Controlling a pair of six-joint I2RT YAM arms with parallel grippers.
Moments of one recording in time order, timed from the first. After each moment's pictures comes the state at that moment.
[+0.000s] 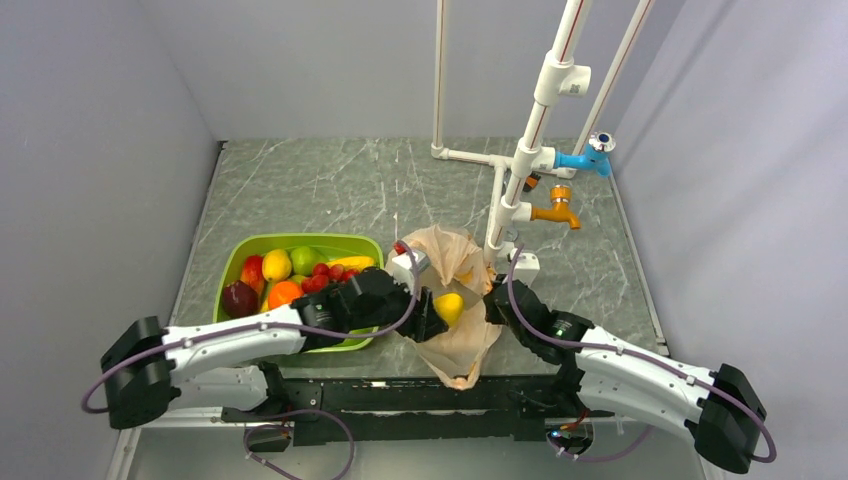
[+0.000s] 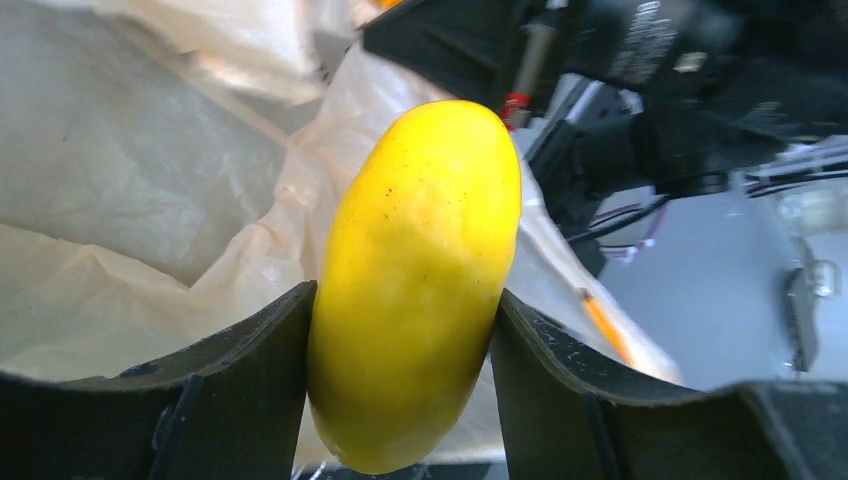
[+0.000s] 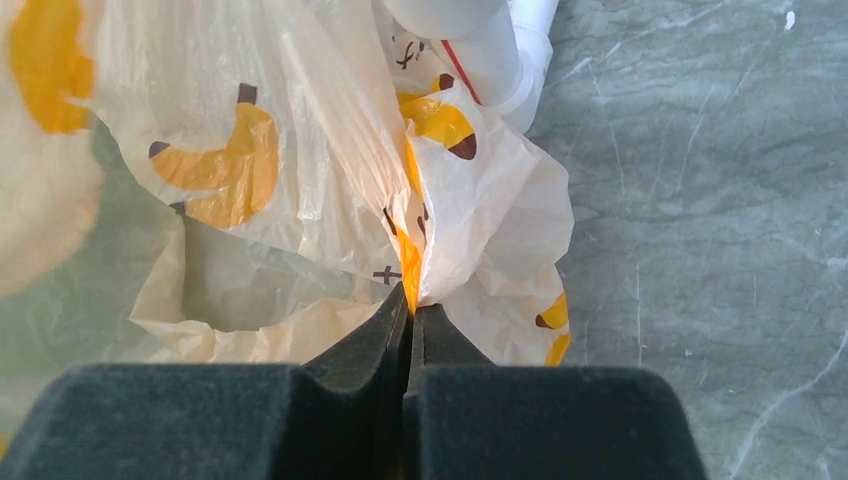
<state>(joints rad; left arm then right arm) -1.09 1.18 0.67 0.03 0.08 -0.60 0.90 0.81 0.37 -0.23 0.50 0.70</state>
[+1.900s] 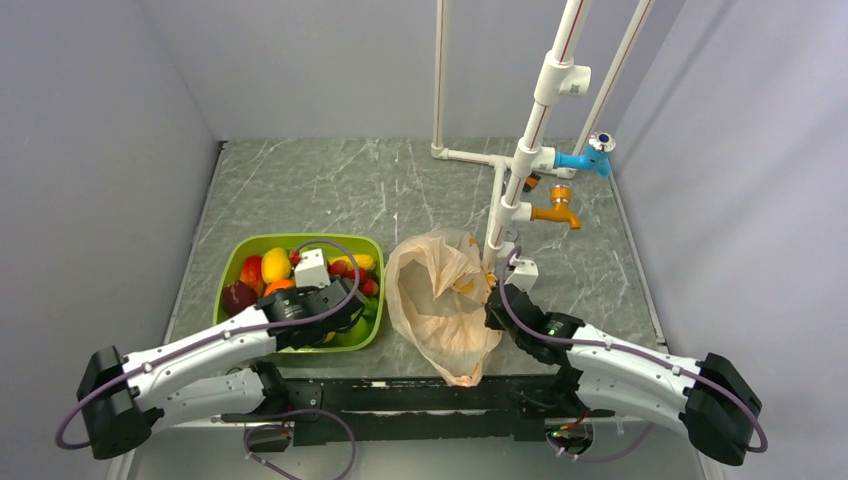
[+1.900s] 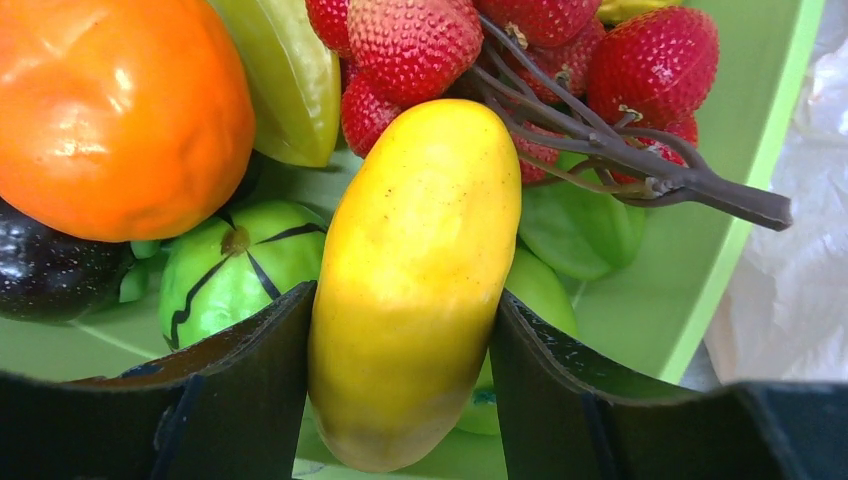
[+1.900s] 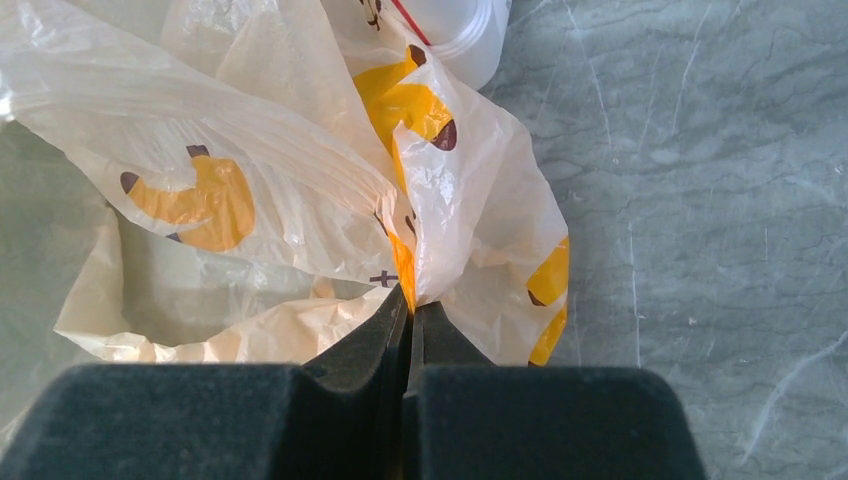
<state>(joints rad) -0.97 0.99 0.70 -0.94 -0.64 -1.15 0.90 0.87 0.34 -0.22 0.51 0.80</state>
